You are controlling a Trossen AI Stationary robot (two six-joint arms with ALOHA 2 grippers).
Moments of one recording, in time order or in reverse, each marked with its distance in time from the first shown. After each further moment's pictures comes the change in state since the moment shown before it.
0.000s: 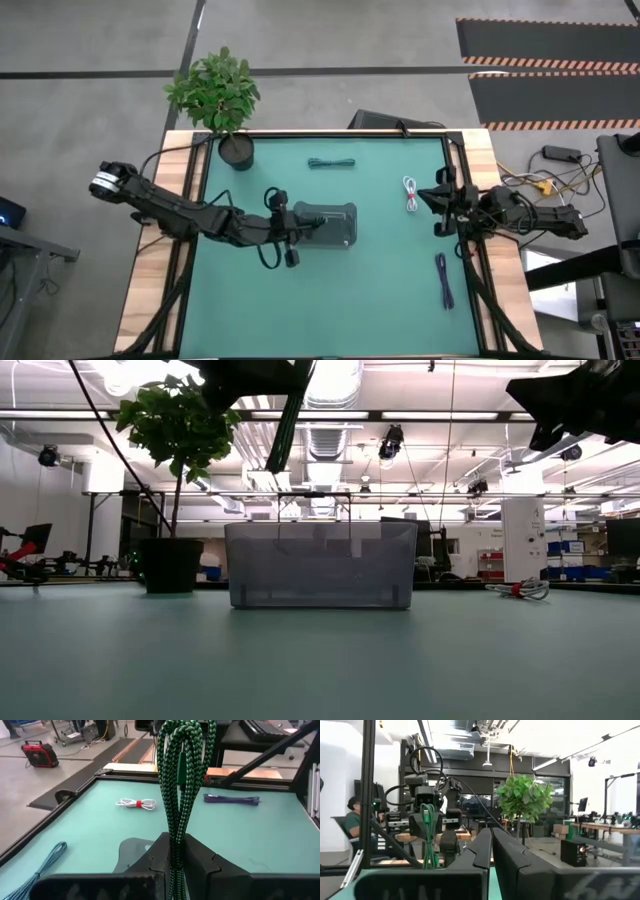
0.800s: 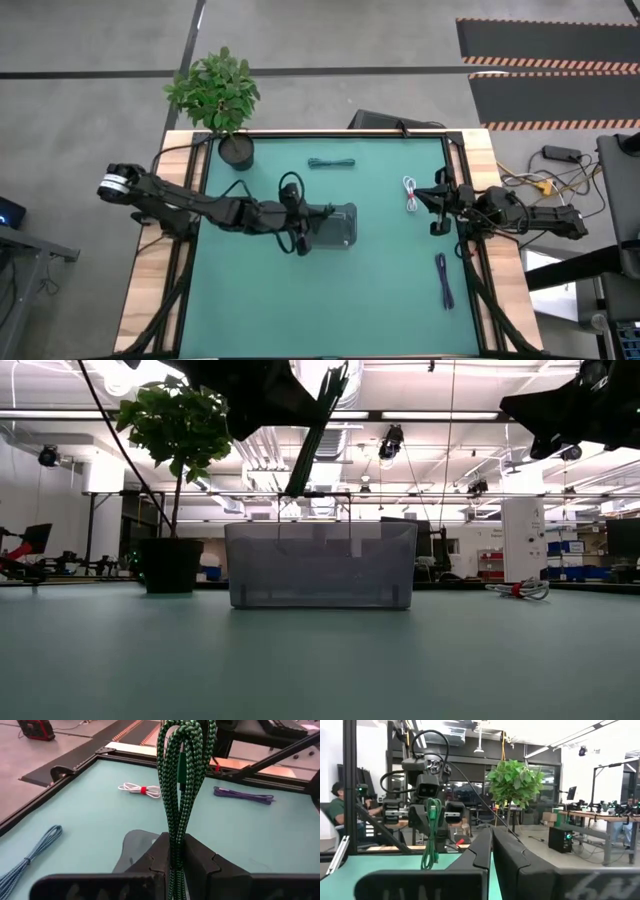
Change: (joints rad) left arm 0.124 0.081 0.047 -0.029 0.128 -0.077; right arm 0.000 0.001 0.000 -0.077 0.054 0.003
